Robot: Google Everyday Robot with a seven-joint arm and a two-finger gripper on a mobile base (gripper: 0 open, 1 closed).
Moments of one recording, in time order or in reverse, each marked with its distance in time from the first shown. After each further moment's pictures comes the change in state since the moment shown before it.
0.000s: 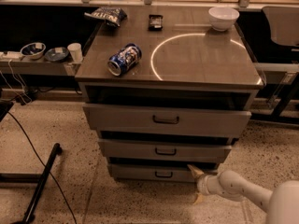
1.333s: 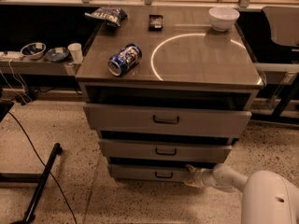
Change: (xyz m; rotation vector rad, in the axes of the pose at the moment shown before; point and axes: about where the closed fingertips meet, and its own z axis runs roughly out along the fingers) arm 0.034 -0.027 0.045 -0.001 0.061 0.176
